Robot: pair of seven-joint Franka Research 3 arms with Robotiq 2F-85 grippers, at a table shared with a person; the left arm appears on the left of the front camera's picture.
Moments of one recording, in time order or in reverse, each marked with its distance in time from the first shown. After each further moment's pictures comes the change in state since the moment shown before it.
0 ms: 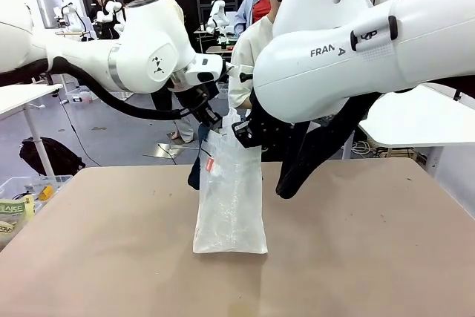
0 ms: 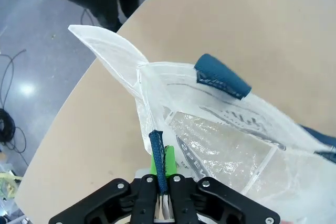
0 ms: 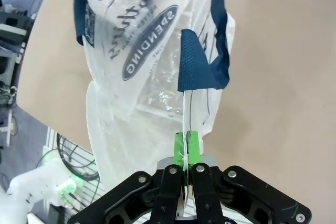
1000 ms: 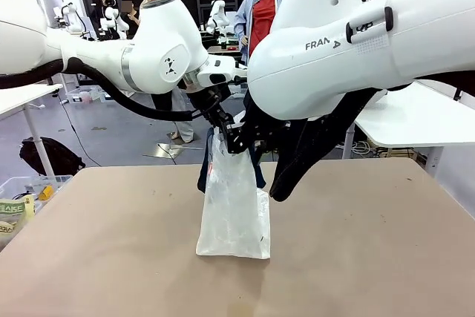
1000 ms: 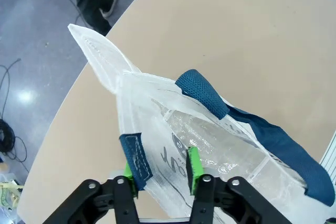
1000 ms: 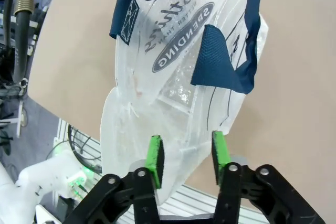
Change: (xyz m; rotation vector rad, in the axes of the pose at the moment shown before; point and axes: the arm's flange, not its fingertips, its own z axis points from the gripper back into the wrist) left arm 0.023 -0.024 -0.013 -0.026 0.011 -0.061; right arm -0.004 0.011 -0.004 0.070 0.028 -0.004
